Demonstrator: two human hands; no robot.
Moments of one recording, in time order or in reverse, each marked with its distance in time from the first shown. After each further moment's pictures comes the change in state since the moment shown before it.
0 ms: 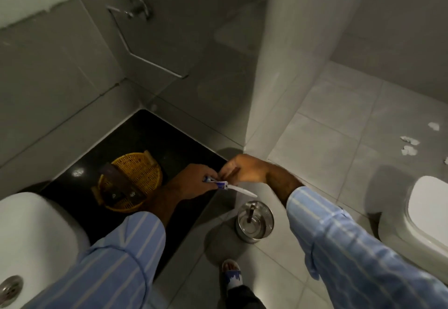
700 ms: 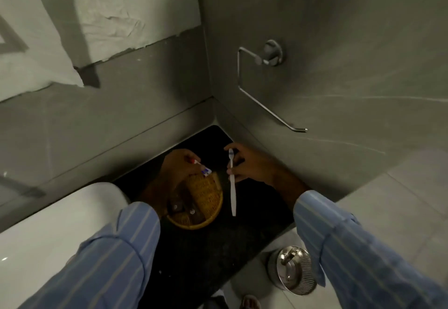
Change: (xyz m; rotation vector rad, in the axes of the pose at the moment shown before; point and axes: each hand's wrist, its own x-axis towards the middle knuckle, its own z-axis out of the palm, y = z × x) left_hand -0.038 -0.150 -0.177 -0.366 0.577 -0.466; right_hand 0.177 -0.139 -0.023 0.547 -0.022 -0.073
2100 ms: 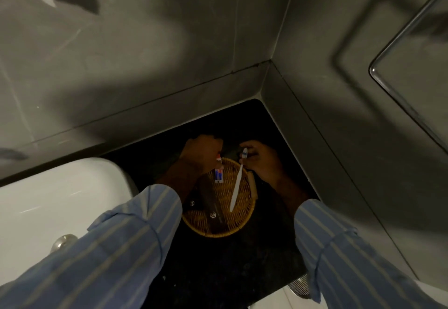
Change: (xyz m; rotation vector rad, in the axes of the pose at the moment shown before) left_hand 0.124 -0.084 0.022 0.718 -0.345 0.054; right_hand 0.178 0.092 0.048 -0.183 0.196 0.051
